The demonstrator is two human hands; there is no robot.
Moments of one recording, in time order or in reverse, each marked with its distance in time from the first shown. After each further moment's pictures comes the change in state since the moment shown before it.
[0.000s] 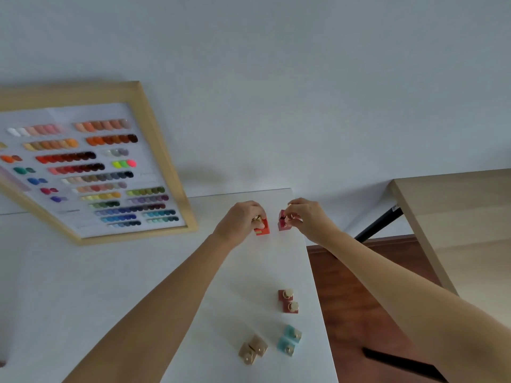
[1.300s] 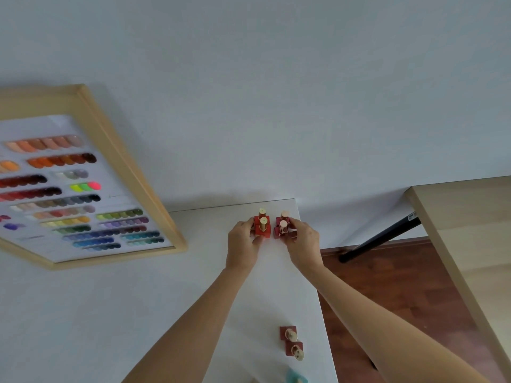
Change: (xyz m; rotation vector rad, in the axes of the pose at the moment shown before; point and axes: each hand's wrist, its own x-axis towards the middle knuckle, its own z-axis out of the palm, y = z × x) left_hand 0.031 -0.025 0.075 -0.293 0.305 -0.386; right_hand 0.028 0.019 0.072 0.300 0.204 0.460
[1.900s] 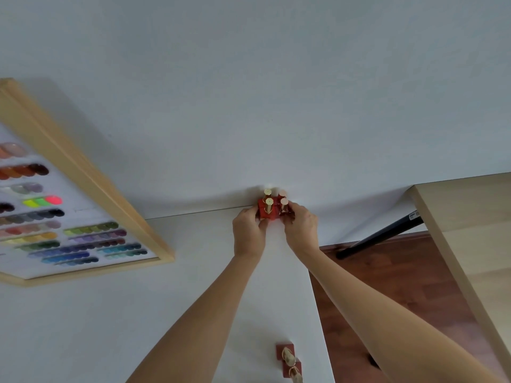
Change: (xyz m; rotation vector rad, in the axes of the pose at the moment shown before) left_hand 0.044 0.021 0.031 -0.027 0.113 -0.013; right_hand 0.050 -0.005 -0.003 -0.013 0.106 -0.036
